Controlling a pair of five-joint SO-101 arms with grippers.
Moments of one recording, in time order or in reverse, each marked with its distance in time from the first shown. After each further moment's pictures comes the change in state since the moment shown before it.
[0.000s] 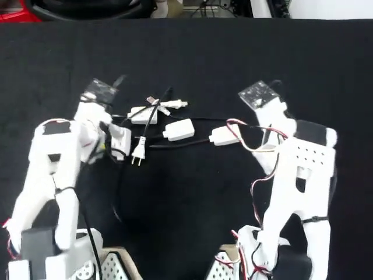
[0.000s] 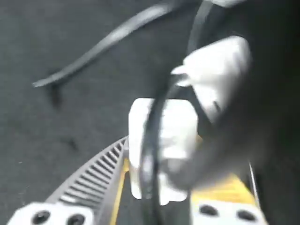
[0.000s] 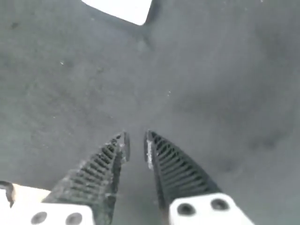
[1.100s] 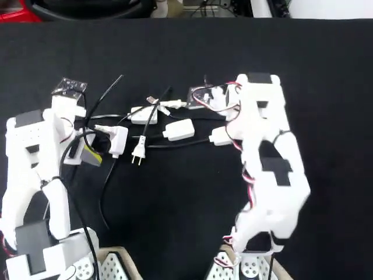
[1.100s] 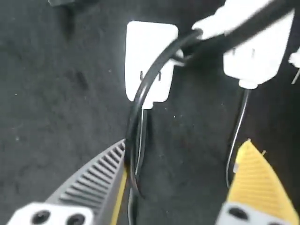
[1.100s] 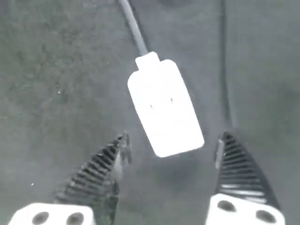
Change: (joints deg) left arm -7.6 1.1 -8.2 19.2 0.1; right arm -13.8 52.6 -36.7 1.1 37.5
